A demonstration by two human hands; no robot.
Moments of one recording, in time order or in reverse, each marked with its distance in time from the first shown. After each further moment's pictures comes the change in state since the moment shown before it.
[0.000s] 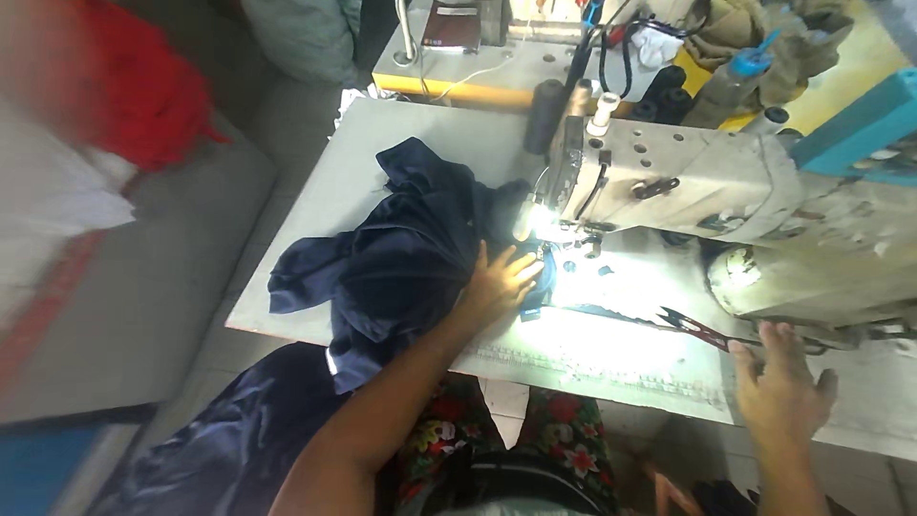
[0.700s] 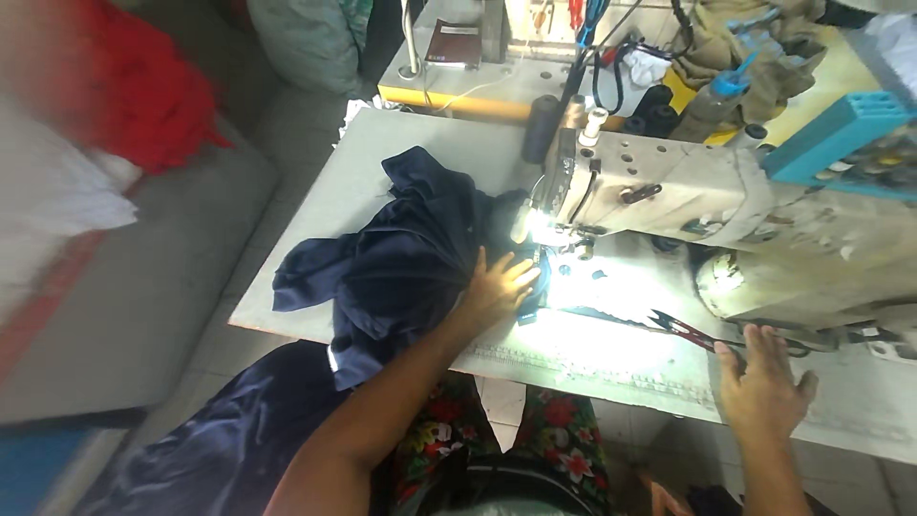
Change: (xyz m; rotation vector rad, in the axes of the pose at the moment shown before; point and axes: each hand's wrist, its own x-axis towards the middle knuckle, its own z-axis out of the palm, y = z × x) left_hand -0.003 0.005 -0.003 0.001 -0.032 0.003; right_hand -0.001 -0.001 0.005 -0.029 0.019 0.011
